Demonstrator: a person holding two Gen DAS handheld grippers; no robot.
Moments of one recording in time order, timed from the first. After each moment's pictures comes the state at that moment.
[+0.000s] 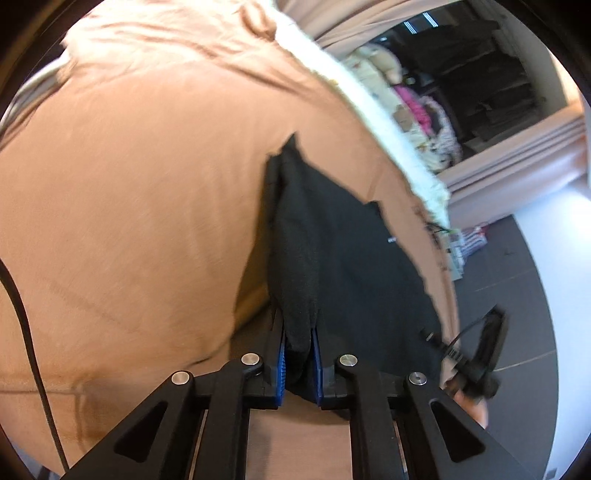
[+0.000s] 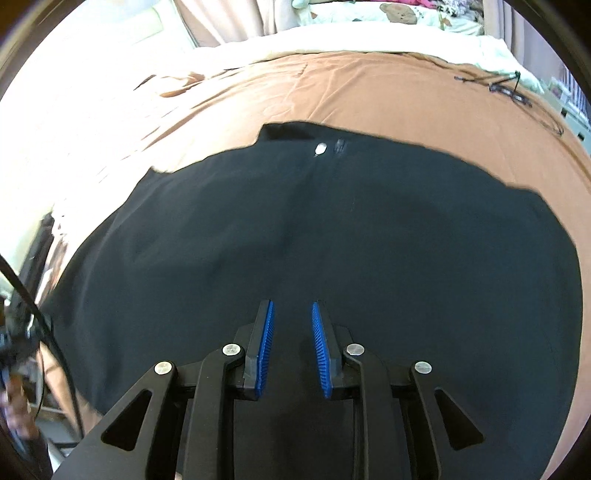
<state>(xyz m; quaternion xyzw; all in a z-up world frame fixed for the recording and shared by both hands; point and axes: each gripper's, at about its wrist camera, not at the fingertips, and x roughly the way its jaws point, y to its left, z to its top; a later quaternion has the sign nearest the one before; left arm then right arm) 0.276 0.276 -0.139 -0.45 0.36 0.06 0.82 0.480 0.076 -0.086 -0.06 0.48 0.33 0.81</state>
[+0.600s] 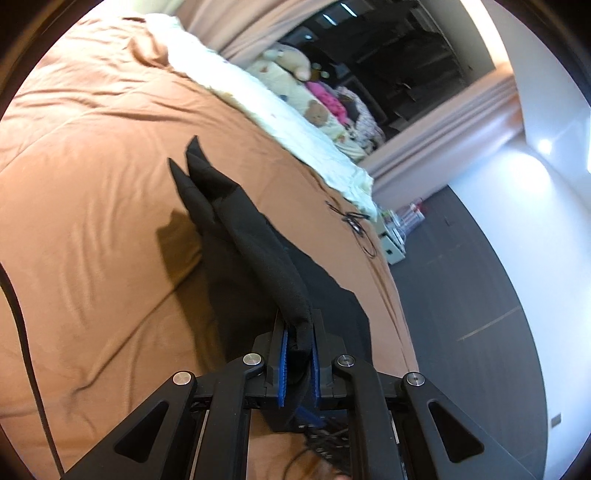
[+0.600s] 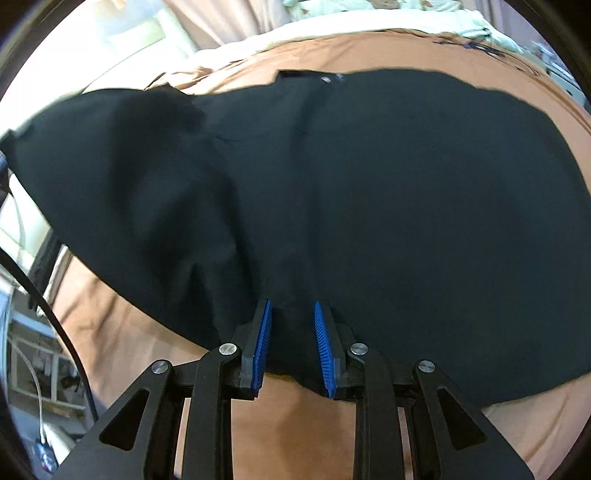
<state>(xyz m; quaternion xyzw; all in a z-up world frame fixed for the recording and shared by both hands) 0.333 0.213 -0.049 -0.40 0.32 -0.05 0.86 0.399 0.029 -0.163 -0.01 0.48 0.32 0.82</state>
